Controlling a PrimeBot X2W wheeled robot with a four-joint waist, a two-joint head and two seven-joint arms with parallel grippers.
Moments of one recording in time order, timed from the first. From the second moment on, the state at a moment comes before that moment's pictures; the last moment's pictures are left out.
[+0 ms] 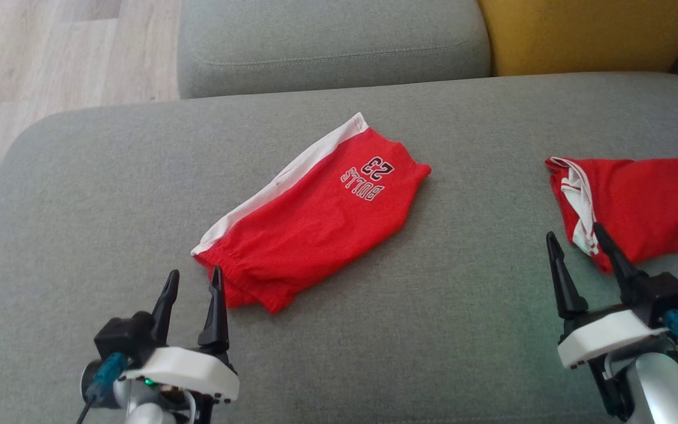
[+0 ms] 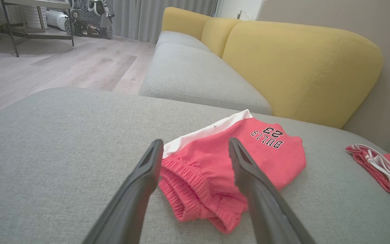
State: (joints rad) left arm 0.01 0.06 -0.24 0.22 -0.33 0.08 -0.25; right arm -0.12 -0.20 0.09 0.38 0.12 0.13 -0.25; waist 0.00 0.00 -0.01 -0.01
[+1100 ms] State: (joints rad) left arm -0.14 0.05 -0.38 0.23 -0.40 0.08 -0.25; right arm -0.57 -0.11 -0.12 0.78 0.68 0.13 0.34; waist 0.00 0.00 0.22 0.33
